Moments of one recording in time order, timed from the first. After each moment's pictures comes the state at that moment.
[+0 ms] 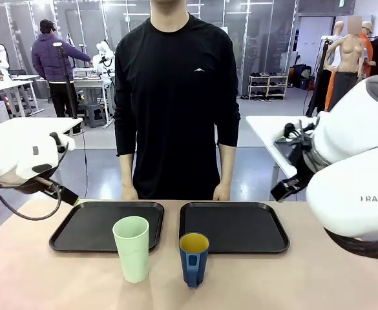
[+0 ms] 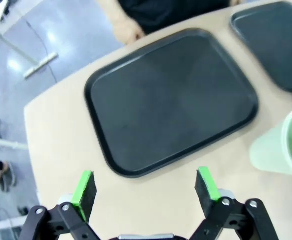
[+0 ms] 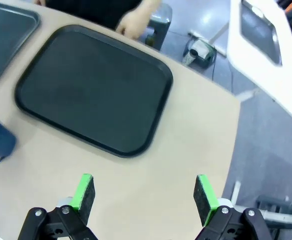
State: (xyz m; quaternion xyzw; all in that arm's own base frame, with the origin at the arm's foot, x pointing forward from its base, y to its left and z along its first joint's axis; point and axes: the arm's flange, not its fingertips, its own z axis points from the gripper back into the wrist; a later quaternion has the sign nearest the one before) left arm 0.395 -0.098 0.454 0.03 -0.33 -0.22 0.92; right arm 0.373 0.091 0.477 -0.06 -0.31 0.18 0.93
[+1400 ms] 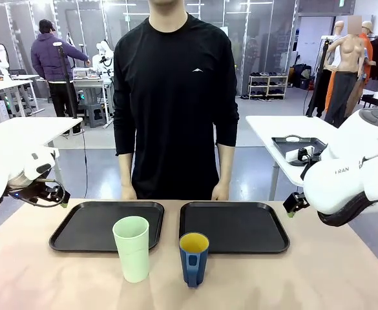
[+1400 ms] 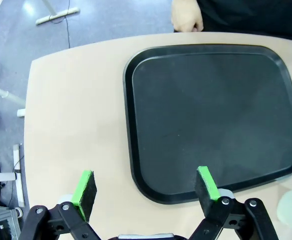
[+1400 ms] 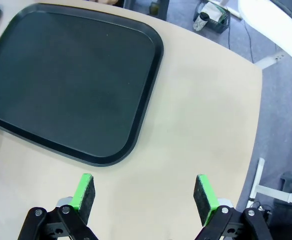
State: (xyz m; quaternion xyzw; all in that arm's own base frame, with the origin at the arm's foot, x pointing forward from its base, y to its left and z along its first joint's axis) left arm 0.472 -0.043 0.403 0.02 -0.30 -0.06 0.95; right arm 0.445 0.040 0.410 -0.02 -0.24 0.13 0.96
